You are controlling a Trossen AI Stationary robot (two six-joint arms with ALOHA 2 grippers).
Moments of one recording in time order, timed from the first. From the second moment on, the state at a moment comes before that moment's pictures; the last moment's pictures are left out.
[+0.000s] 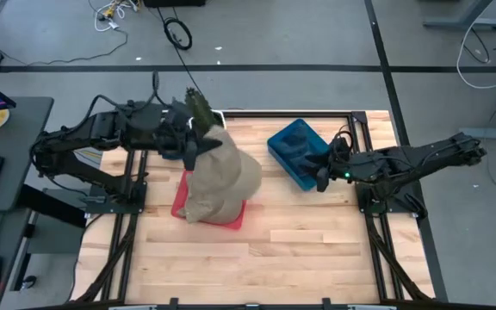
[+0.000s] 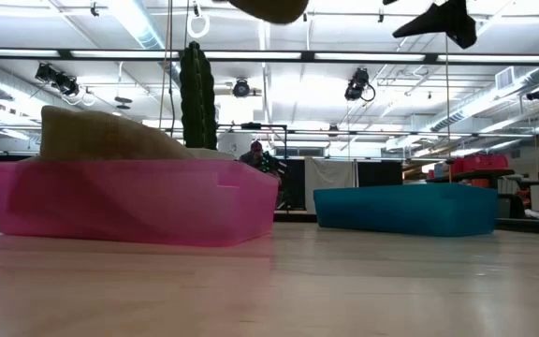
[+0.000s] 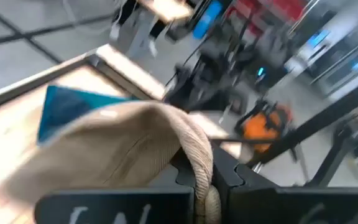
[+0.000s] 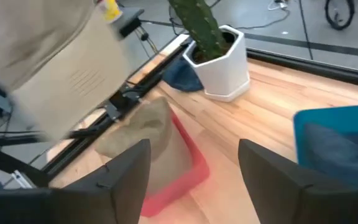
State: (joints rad) left arm -0.01 1.24 1.64 -0.69 -0.15 -0.64; right arm 0.27 0.91 0.93 -0.48 0.59 0.81
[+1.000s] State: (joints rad) left arm -0.15 1.27 1.25 -0.60 -0.27 -0.85; right arm 0.27 0.92 0.93 -0.52 0.56 0.91
